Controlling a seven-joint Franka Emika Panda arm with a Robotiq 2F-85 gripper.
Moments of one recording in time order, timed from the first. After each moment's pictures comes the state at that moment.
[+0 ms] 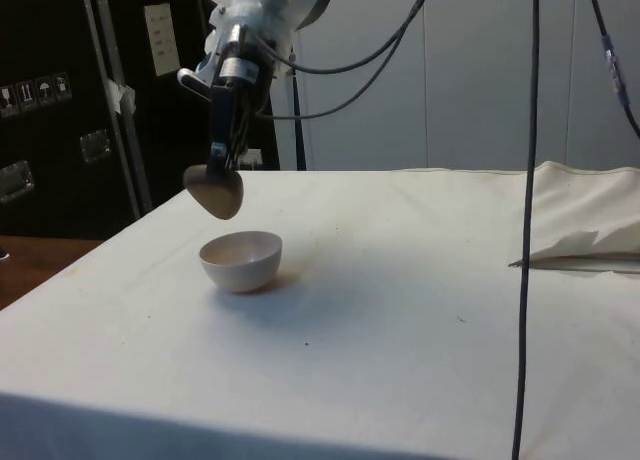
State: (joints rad) arm -0.03 0.41 -0.11 -1.92 1.00 1.90 -0.98
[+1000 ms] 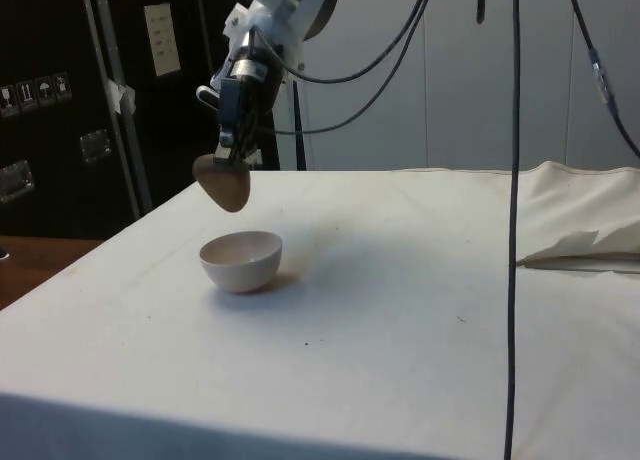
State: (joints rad) arm -0.04 0.51 -0.23 -1.82 1.08 1.69 -0.99
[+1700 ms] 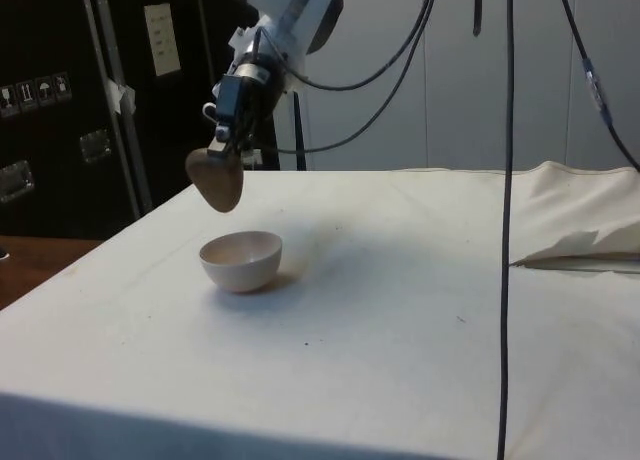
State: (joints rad) arm -0.04 0.55 -0.25 -1.81 1.20 1.58 -1.06
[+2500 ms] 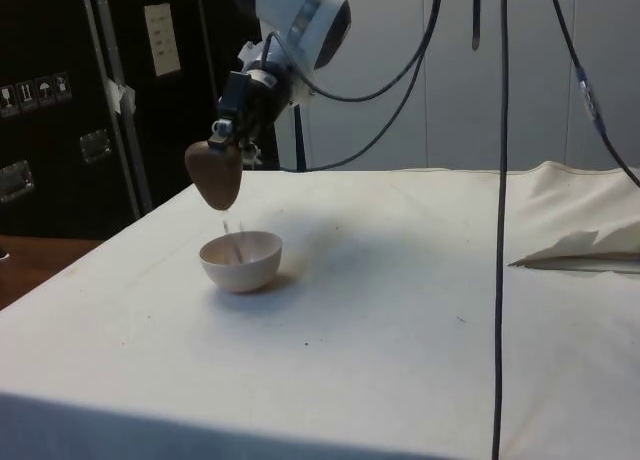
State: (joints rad) arm -0.05 0.60 -0.29 -1.81 1.31 1.46 -1.12
